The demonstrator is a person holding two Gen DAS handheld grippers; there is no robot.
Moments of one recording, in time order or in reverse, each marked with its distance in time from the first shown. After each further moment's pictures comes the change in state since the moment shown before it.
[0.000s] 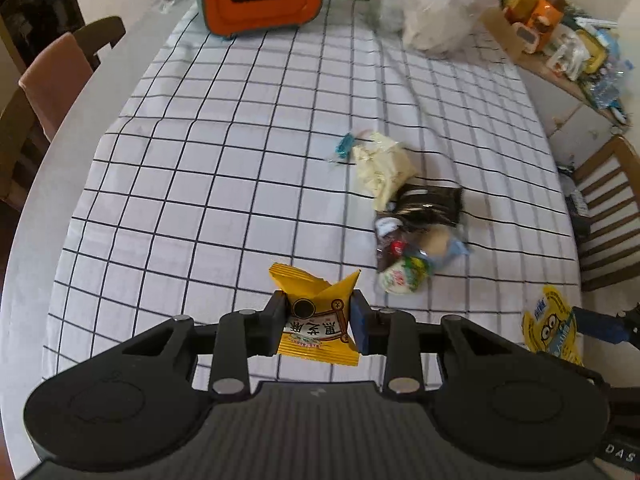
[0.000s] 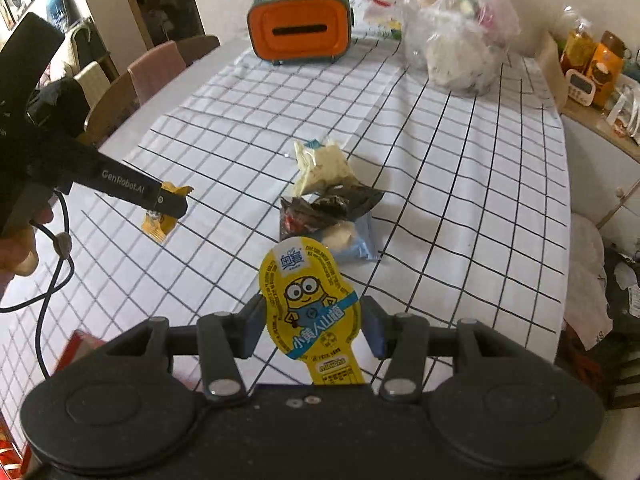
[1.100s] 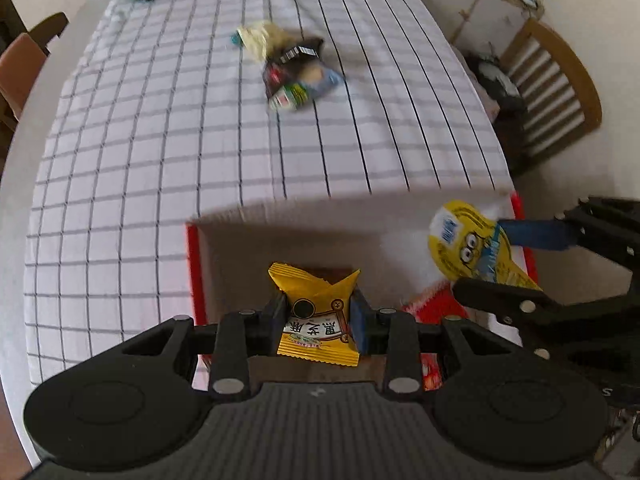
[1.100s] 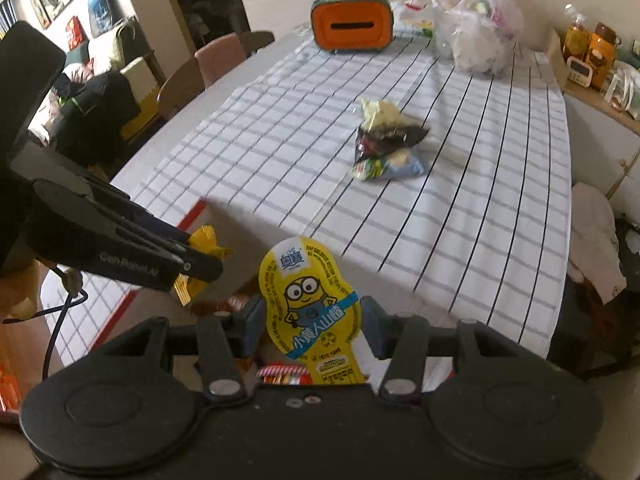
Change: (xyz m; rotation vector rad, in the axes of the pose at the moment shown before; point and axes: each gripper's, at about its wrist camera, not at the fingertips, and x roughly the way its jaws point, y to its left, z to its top) left arm -0.072 -0.063 -0.166 0.216 0.130 -0.070; right arm -0.076 0.062 -0.117 -0.035 0.004 0.081
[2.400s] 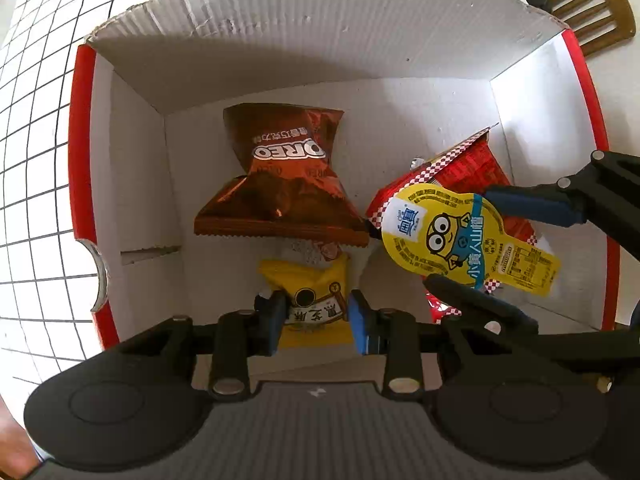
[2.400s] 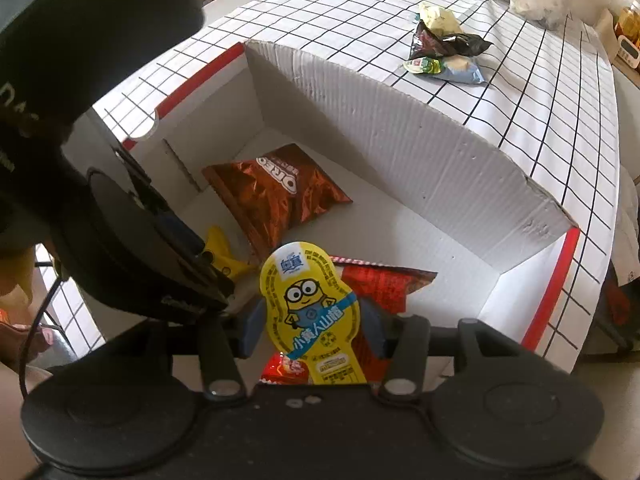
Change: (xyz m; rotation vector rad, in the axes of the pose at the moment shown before) left arm 0.087 -0.018 -0.045 0.009 0.309 0.035; right arm 0.052 0.032 -0.055 -0.107 0.189 0.008
